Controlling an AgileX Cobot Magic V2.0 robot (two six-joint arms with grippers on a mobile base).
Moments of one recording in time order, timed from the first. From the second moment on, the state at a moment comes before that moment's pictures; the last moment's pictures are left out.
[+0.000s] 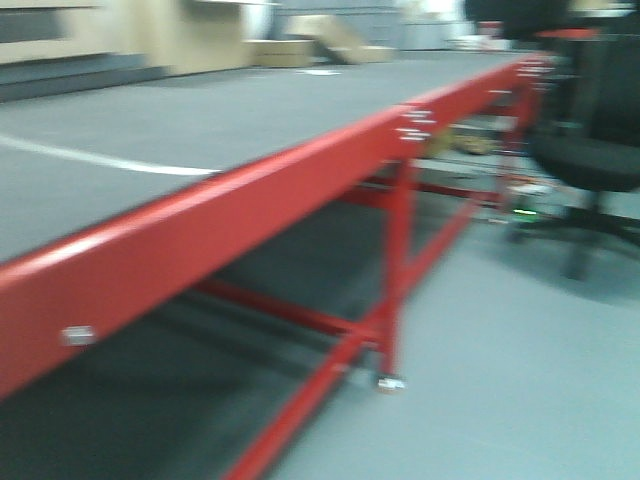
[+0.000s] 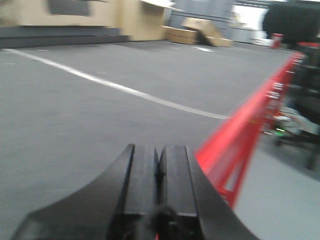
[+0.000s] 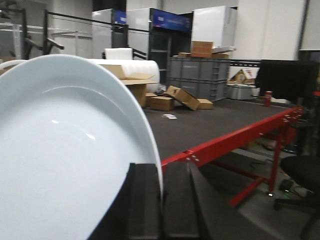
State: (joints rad) left arm -0.06 -0.02 0.03 0.01 0.01 -0.09; right arm 0.43 0.28 -0.72 -0.46 0.35 0.43
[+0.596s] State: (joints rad) left arm -0.06 -0.02 0.03 0.01 0.01 -0.09; right arm 0.43 0.28 -0.72 -0.46 0.35 0.43
